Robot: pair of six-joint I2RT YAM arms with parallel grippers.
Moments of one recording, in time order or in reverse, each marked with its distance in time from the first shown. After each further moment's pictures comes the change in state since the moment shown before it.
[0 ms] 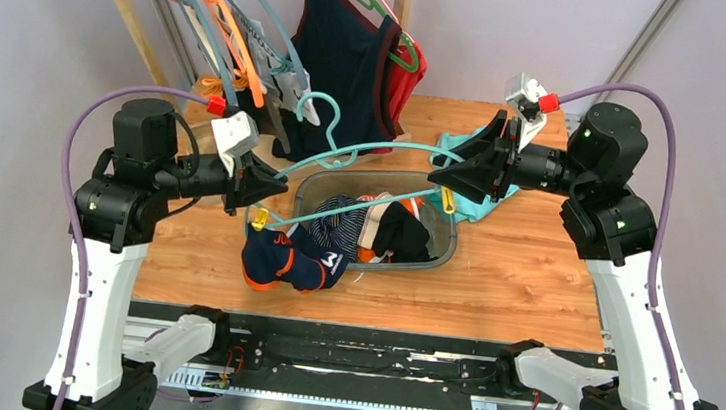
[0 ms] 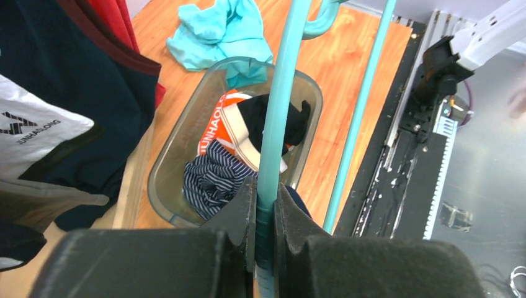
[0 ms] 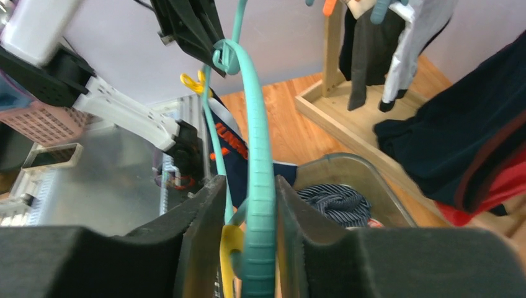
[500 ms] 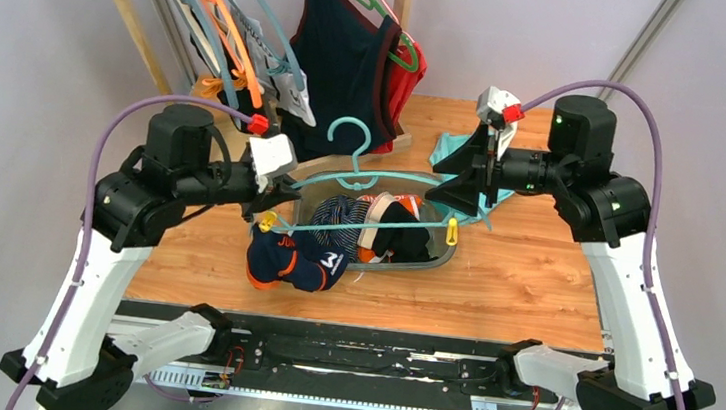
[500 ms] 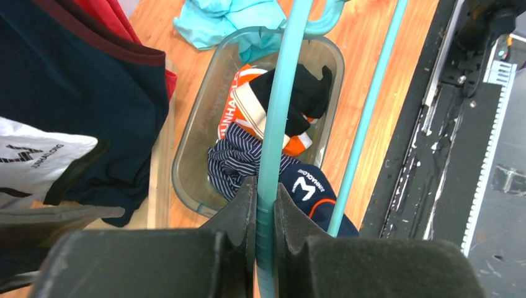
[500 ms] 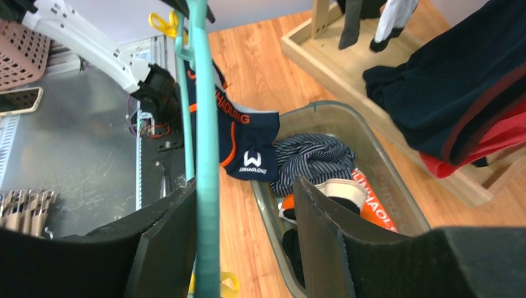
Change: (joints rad) left arm -0.309 0.021 0.014 -0.011 -0.343 0.080; right arm 0.015 0.071 0.092 -0.362 0.069 -0.350
